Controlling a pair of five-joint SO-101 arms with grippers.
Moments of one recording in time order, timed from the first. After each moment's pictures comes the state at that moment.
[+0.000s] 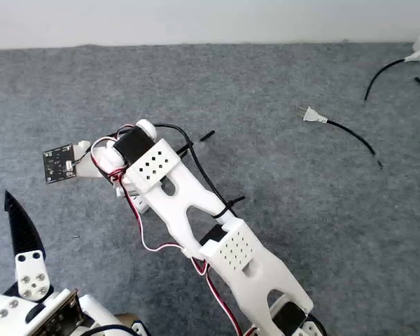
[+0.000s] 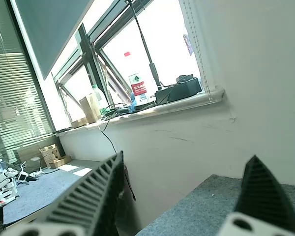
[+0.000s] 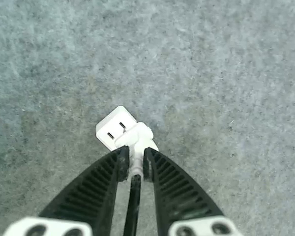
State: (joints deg) left arm -54.6 -103.5 39.2 63.4 -11.5; right arm -50.1 54.1 -75.4 100.6 54.2
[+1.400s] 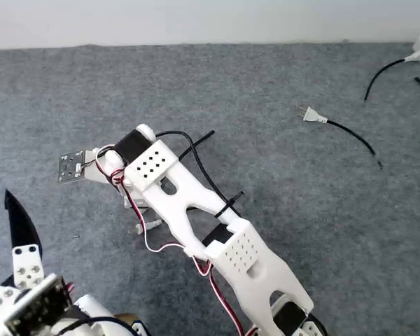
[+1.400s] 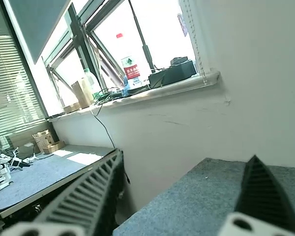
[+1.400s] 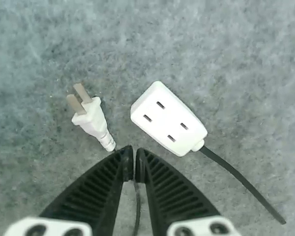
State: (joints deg) left arm -54.6 -103.5 43.0 63.6 -11.5; right arm -49.6 50.3 -59.4 100.1 44.9
